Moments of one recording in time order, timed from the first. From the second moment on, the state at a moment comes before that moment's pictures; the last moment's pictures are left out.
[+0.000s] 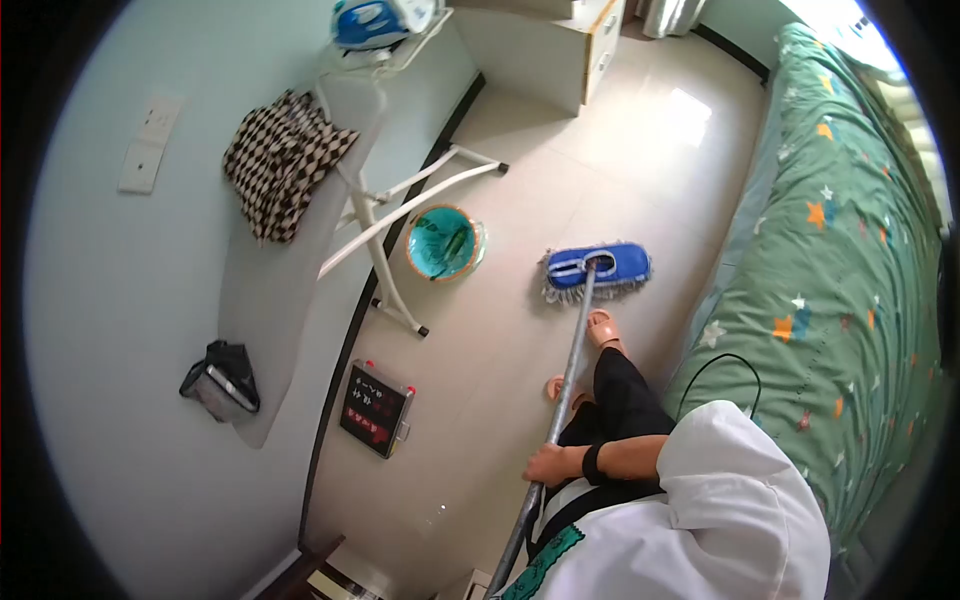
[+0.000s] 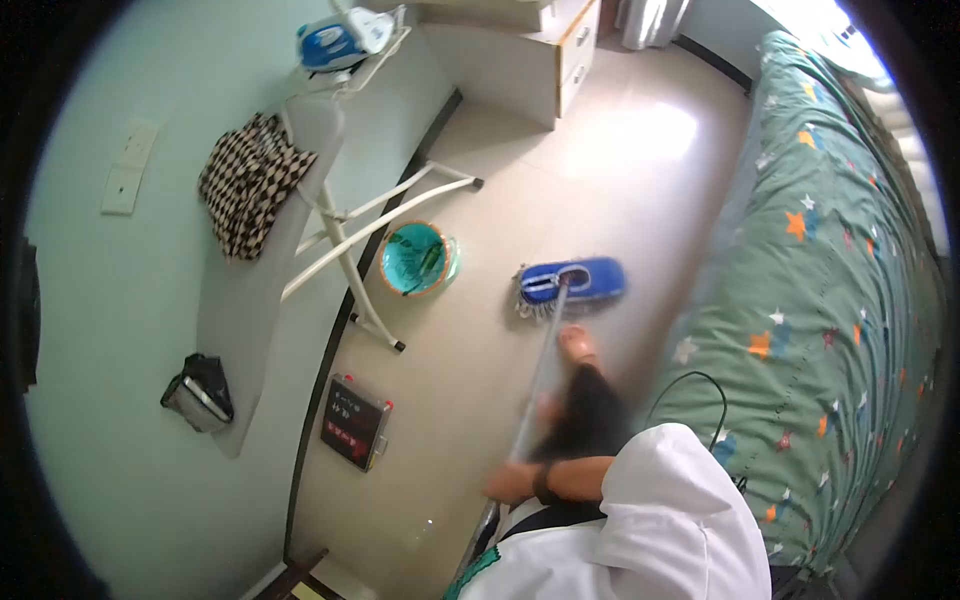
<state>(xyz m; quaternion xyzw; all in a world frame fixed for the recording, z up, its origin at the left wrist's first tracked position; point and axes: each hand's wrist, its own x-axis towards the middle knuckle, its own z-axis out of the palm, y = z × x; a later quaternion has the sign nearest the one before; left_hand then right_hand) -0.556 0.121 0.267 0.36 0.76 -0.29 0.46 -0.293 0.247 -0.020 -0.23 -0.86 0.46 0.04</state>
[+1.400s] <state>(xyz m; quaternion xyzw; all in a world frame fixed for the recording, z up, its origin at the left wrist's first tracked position) -0.788 0.181 0.355 0.59 0.66 -0.35 0.30 -0.537 0.189 -0.052 -0.44 -0.73 0.52 0.09</state>
